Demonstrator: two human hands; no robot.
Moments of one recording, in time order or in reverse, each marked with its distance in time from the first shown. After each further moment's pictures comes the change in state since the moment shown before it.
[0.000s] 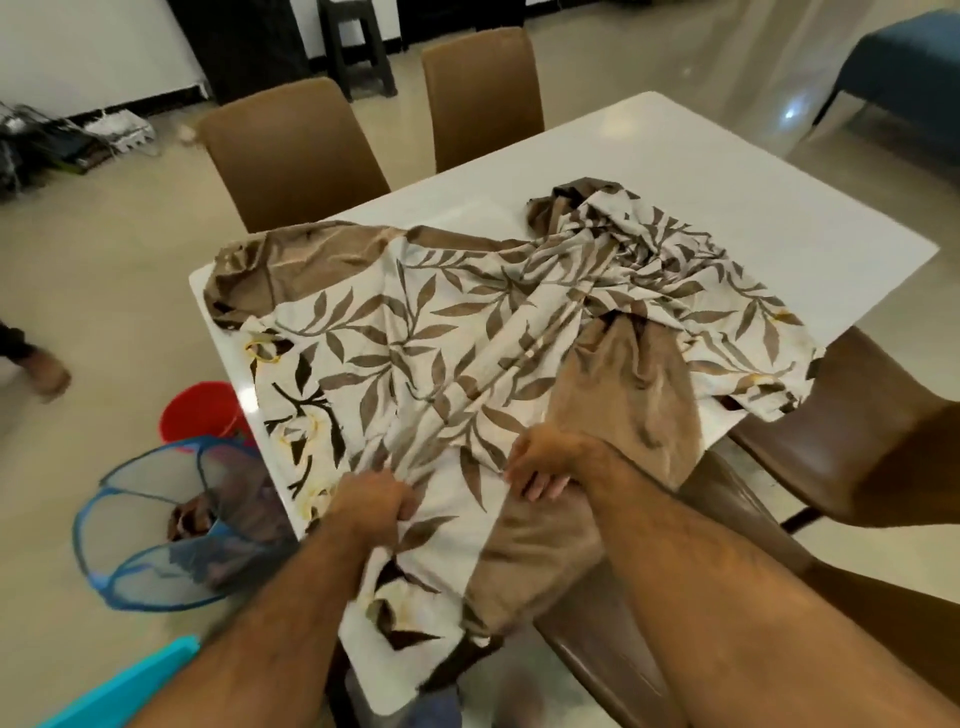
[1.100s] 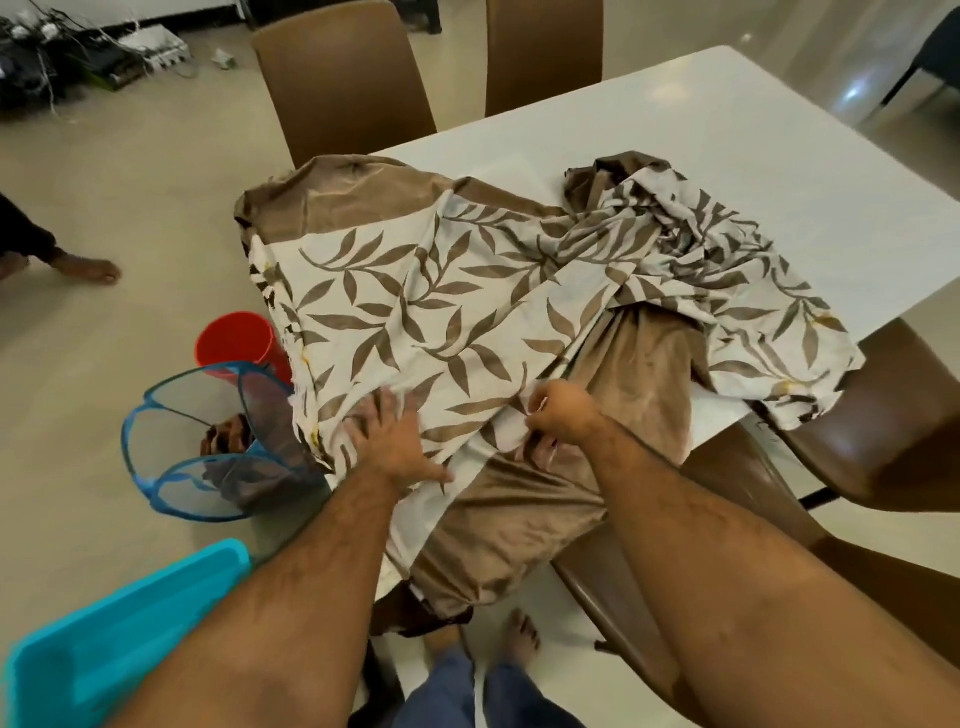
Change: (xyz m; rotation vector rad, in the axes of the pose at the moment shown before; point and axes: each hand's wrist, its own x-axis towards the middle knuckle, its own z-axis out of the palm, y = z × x) left_hand -0.020 -0.016 0.042 -0.428 0.028 -0.348; right_hand 0.001 -0.024 0.059 -0.224 0.430 -0.104
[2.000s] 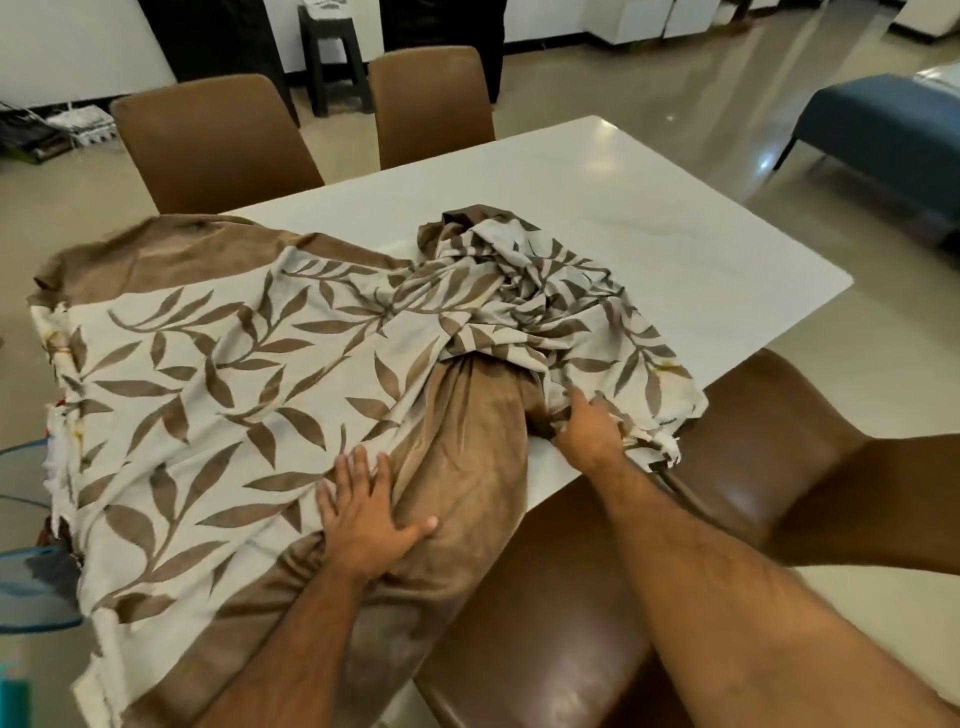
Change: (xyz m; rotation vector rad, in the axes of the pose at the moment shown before) left_hand 0.023 0.205 0.091 -0.033 0.257 0.062; right_hand 0.044 0.240 -0.124 -0.100 0.412 0.137
